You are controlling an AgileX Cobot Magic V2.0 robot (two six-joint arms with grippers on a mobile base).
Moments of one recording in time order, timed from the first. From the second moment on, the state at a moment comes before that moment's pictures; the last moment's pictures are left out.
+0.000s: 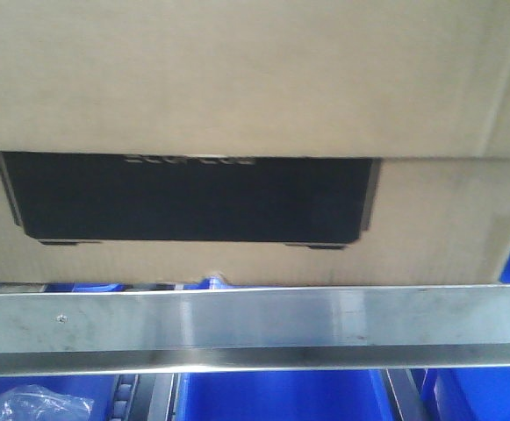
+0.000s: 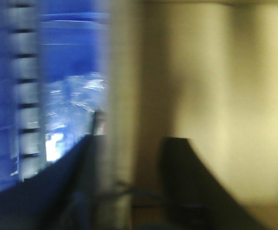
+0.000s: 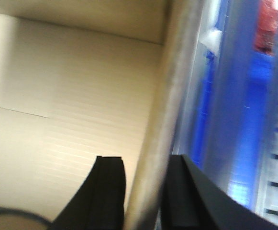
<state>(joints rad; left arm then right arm) -0.15 1.47 -1.52 -0.01 1.08 -0.07 0.10 1.47 -1.40 0.16 0.89 -0.08</state>
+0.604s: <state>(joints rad) -0.15 1.33 -1.51 0.00 1.13 -0.13 0.11 1.32 -1.39 0.19 0.93 -0.06</state>
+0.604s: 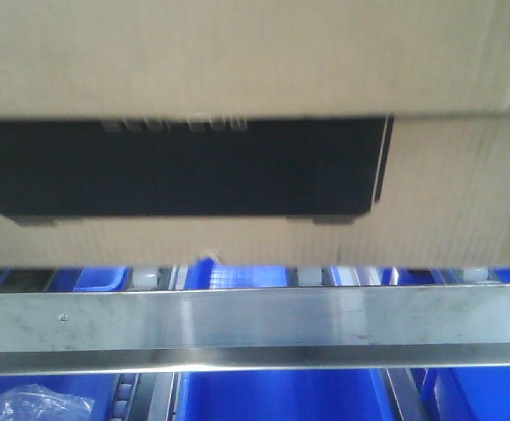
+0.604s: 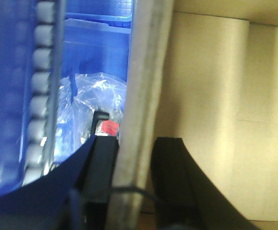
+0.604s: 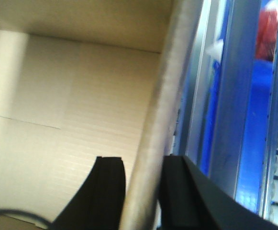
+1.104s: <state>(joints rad) -0.14 0.89 -1.18 0.03 1.09 -0.15 0.20 1.00 -1.10 0.19 0.86 -0.05</state>
